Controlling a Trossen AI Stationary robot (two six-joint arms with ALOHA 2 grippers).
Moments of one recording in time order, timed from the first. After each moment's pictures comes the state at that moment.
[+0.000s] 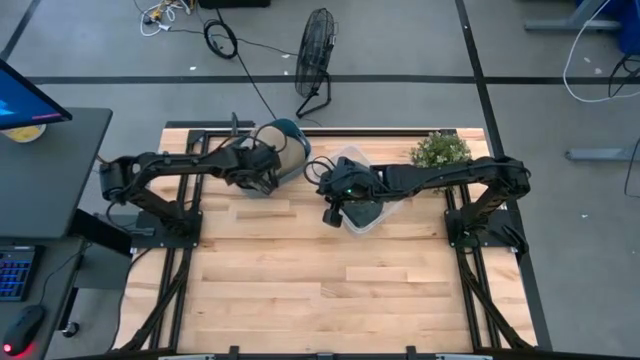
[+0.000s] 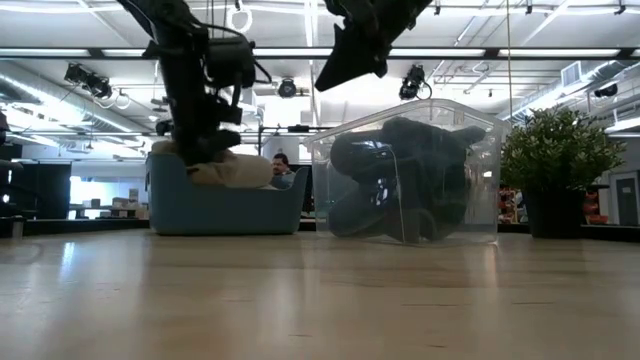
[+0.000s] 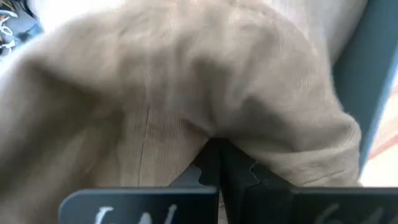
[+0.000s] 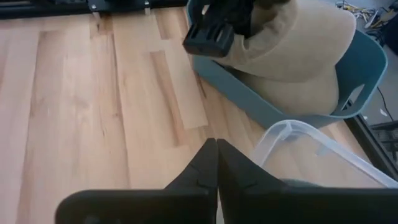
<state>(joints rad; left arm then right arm) 0.37 1.47 0.93 -0.70 -0.49 -0.38 0.00 1.66 1.36 -0.43 0.25 0.09</state>
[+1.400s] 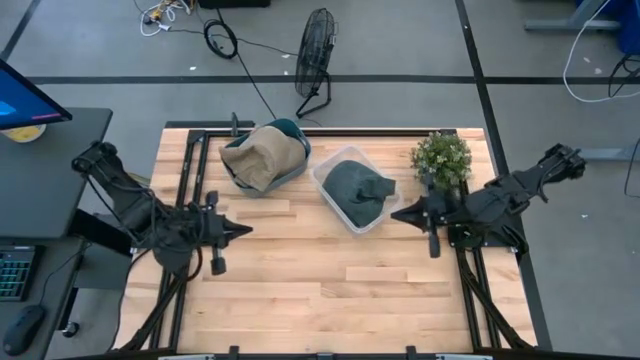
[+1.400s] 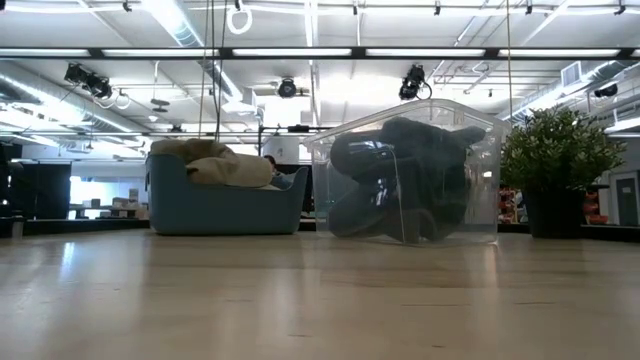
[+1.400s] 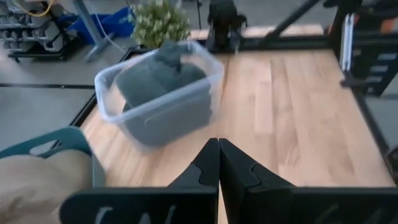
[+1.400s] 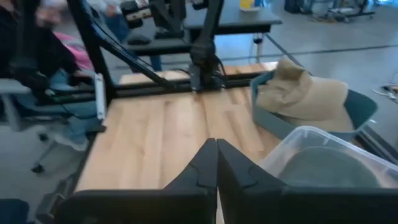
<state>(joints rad) -0.75 1.00 1.07 -0.75 -0.88 -0.46 0.51 0.89 1.02 -0.48 0.52 0.26</state>
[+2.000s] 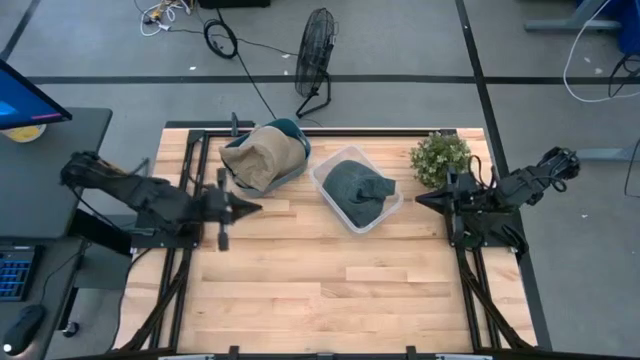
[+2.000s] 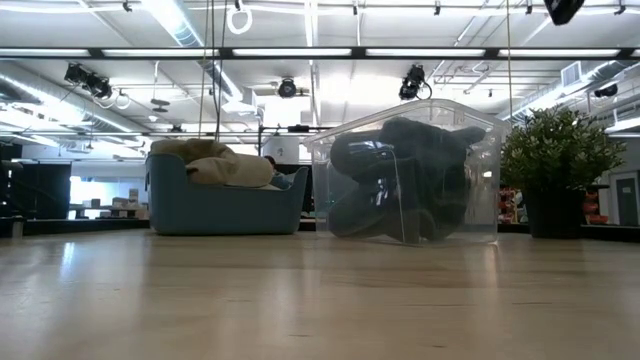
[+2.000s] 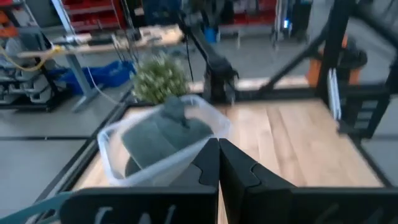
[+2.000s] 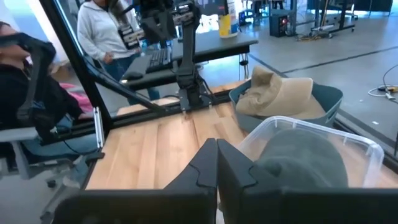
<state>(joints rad) -0.43 0.84 0.89 -0.30 -0.57 -0.03 0.55 0.48 0.73 -0.44 0.61 0.31</state>
